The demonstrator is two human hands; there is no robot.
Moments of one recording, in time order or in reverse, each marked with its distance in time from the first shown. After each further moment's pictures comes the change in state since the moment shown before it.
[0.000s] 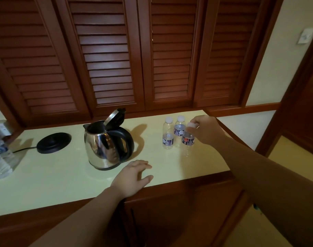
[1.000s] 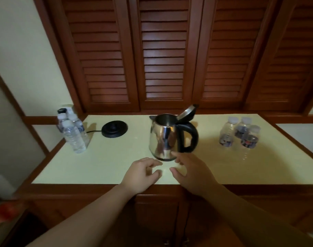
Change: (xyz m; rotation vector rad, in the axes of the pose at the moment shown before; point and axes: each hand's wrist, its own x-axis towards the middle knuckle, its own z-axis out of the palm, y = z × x) left_hand -0.115 -0.086 -0.106 -0.192 0.202 -0.162; right_hand -0.122 -0.194 0.167 0.132 -0.182 -0.355
